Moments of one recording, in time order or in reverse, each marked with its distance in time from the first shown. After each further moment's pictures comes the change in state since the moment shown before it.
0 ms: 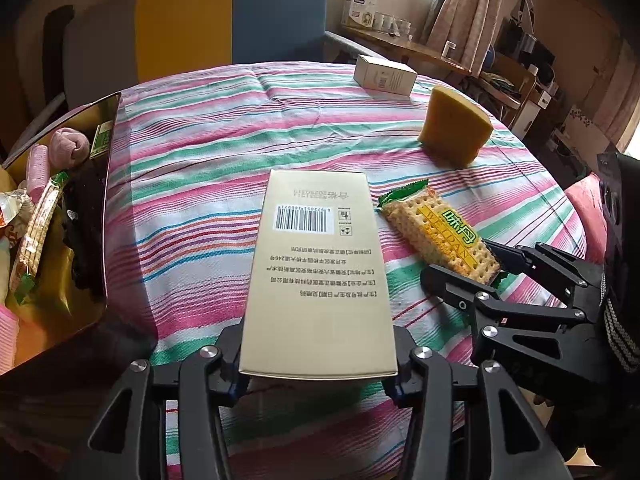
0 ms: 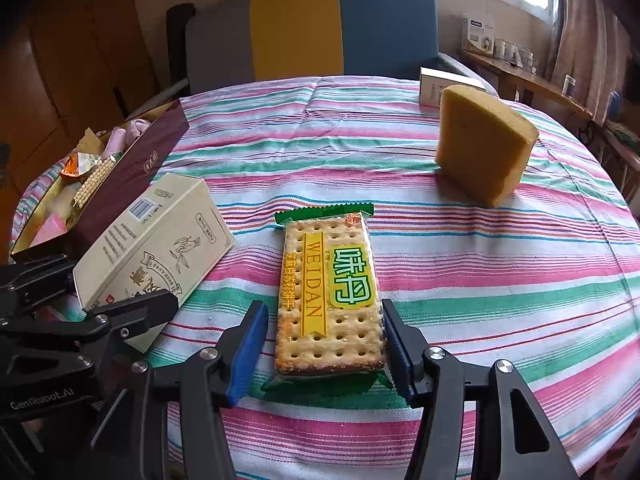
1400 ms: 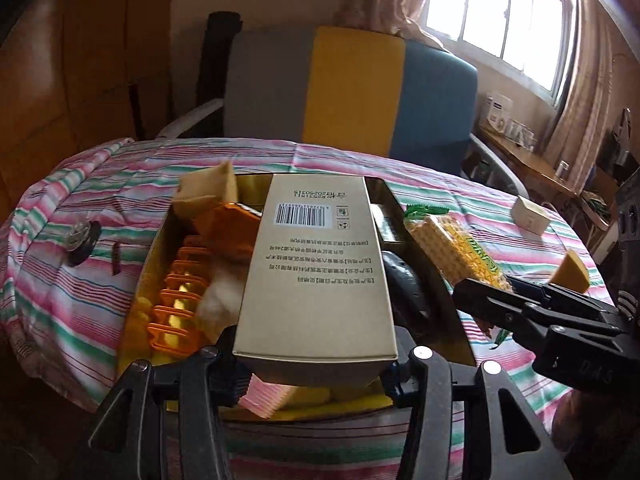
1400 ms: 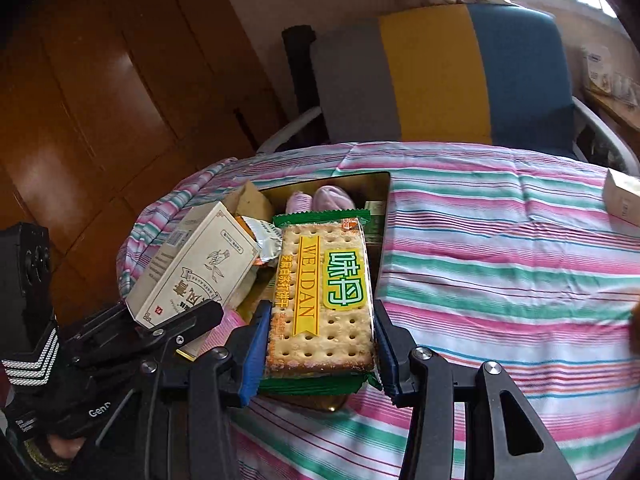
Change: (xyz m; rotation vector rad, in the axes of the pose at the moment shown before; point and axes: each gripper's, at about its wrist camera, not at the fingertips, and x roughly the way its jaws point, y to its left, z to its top) left arm -0.124 0.180 0.000 -0.340 -0.247 0.322; right arm -0.002 0.180 0.108 -0.116 -0.063 0.432
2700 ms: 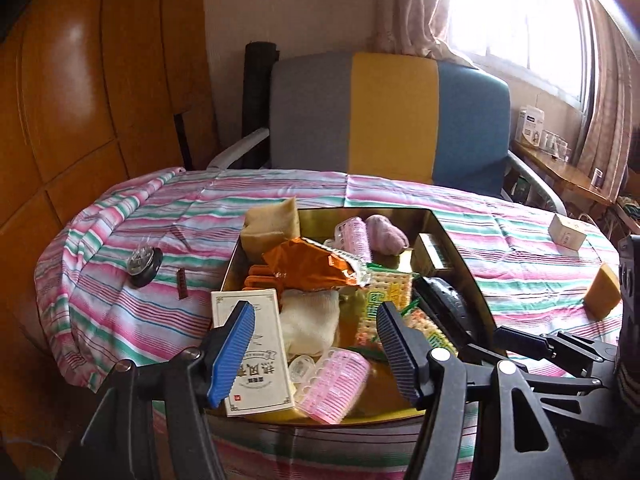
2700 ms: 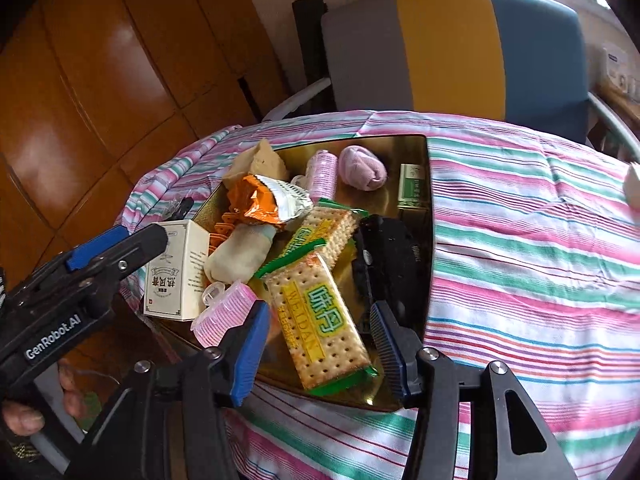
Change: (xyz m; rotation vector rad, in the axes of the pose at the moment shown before) left arm -0.036 0.007 0.004 0.031 -0.108 0.162; right arm 0.024 0.015 -0.018 -0.004 0.067 -0.025
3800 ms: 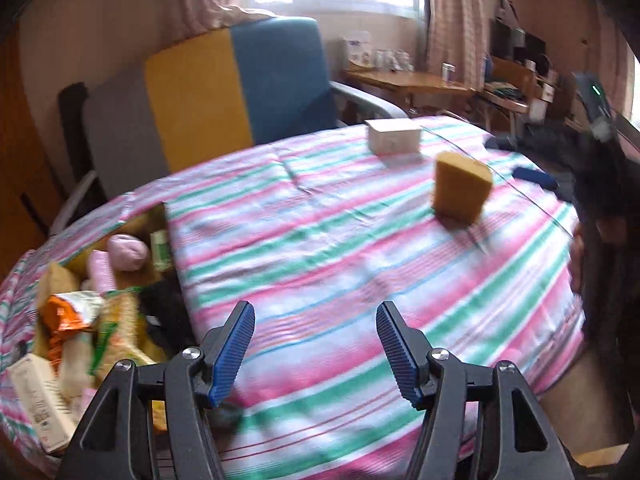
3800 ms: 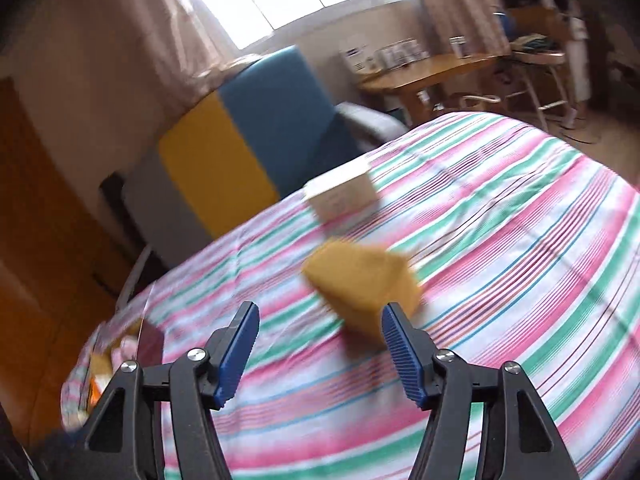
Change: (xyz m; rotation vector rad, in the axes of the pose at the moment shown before) left arm 0.008 -0.222 -0.040 0.435 0.107 -0.399; right arm -0.192 -0.284 -0.046 0.628 -0.417 -0.390
